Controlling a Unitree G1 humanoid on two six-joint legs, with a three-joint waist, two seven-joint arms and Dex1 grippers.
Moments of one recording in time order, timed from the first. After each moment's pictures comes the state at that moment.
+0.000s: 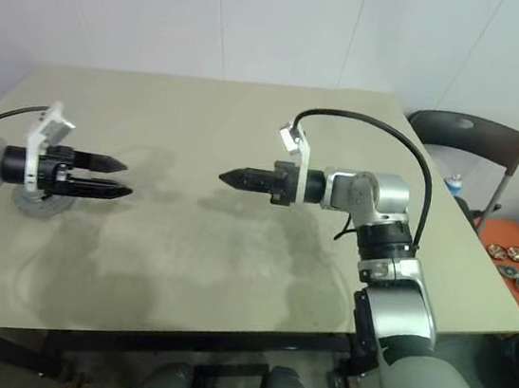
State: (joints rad) left arm -0.57 0.95 0.02 0.27 -0.47 0.68 -1.37; right arm -0.89 -0.33 0.11 0.38 0.58 1.04 1.16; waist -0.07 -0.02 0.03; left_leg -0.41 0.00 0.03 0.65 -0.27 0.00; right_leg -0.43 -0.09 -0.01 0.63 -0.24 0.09
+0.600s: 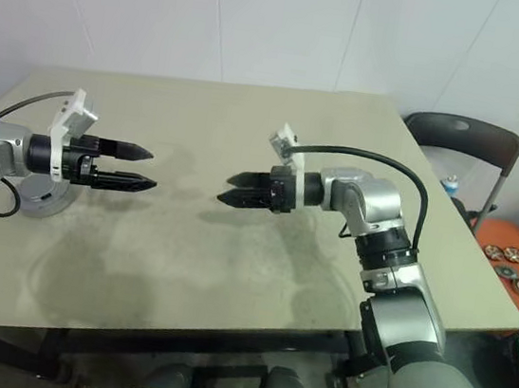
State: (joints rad) left arm -0.58 0.90 0.03 0.19 -0.48 0.65 -1.33; right arm -0.87 -0.37 0.20 0.34 0.49 0.83 1.26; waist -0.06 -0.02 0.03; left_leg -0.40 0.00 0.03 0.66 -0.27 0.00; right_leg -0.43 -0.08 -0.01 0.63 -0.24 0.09
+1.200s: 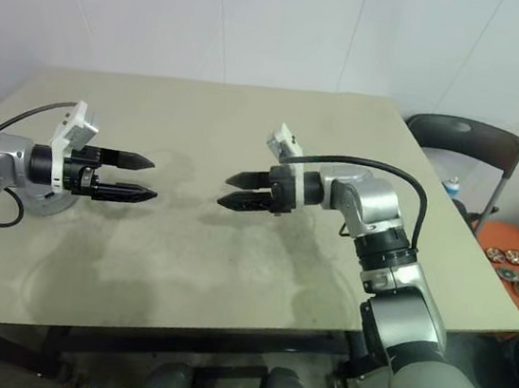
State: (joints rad) left arm -0.51 0.89 0.06 0.13 -0.49 0.63 -1.33; right arm -0.87 -0.37 0.22 0.34 0.44 0.76 1.30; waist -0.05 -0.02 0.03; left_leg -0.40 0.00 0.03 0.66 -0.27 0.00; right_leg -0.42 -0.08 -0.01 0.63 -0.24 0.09
